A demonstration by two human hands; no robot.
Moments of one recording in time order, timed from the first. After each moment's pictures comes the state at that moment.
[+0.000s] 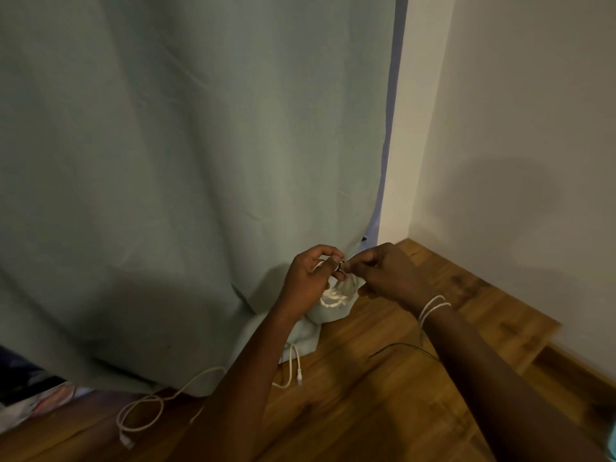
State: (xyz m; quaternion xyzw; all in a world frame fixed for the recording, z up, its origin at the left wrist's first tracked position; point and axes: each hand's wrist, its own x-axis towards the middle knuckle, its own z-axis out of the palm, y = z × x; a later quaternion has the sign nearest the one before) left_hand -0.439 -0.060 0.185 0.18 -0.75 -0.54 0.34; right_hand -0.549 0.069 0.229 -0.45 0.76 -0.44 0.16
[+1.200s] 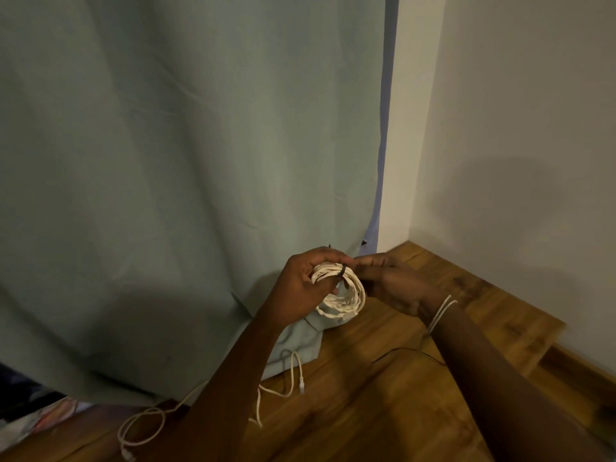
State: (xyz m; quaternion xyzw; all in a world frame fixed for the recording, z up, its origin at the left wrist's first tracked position) left_hand -0.419 -0.057 0.210 0.03 -0.81 -0.47 0.34; right_hand -0.567 0.071 0.220 -0.43 0.58 -0.58 0.39
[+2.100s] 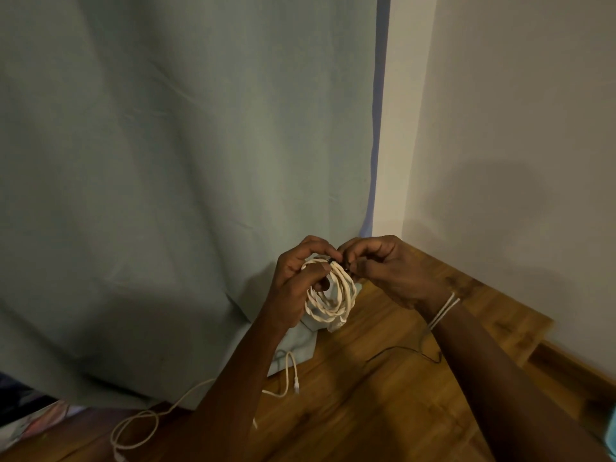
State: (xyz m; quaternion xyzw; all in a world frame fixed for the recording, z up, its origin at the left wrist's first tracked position) left_hand -0.416 -0.041 0.219 -0.03 -0.69 -0.62 0.38; right_hand -0.560 0.085 0.241 -0.57 0.44 -0.63 0.30
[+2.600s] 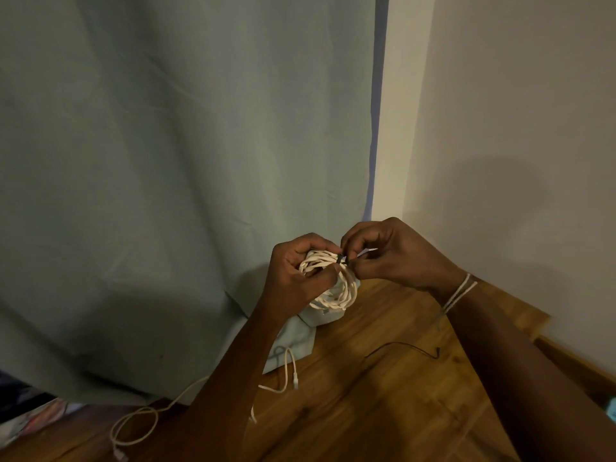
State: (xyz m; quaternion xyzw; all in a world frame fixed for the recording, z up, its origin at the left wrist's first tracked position) left_hand -0.409 -0.039 0.232 -0.03 -0.78 -0.45 0.44; right_hand -0.560 0.098 0.276 -0.66 0.59 -0.46 0.13
